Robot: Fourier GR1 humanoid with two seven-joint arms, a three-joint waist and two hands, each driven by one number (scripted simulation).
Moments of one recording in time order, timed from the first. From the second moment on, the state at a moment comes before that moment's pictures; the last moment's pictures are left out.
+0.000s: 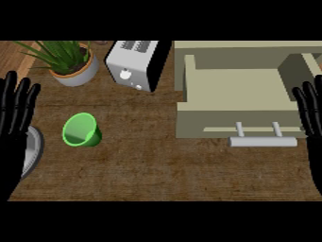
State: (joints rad) left arm -0.02 0.11 0.01 -2.10 0.01 -0.03 0.02; right arm 0.00 -0.12 0.02 -2.10 -0.01 0.02 0.00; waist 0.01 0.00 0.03
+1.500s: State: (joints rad) left arm -0.19 0.27 0.27 -1.22 0.27 -0.37 -0.23; right arm -0.19 -0.17 -0.06 -1.87 -0.09 0.15 0.05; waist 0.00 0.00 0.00
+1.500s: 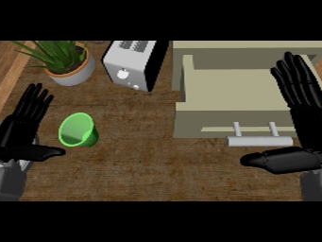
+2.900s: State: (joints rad) left arm -0.46 0.33 0.29 -0.22 -0.01 -0.30 -0.90; right arm -0.30 -0.19 -0.11 -1.87 -0.13 0.16 0.14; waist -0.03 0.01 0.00
